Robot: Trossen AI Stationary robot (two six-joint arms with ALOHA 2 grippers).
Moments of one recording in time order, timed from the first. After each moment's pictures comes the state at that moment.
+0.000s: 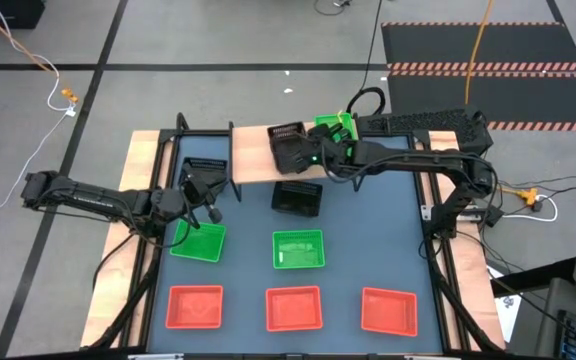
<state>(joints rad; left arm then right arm) -0.10 0.69 0.29 0.08 -0.73 -0.01 -0.21 1.67 1.42 -0.56 0.65 0.59</state>
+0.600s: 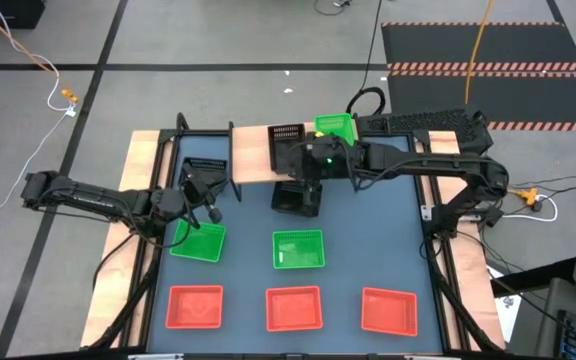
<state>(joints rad) -0.10 0.69 0.29 0.08 -0.73 -0.01 -0.16 1.58 1.42 -0.43 0.10 -0.32</state>
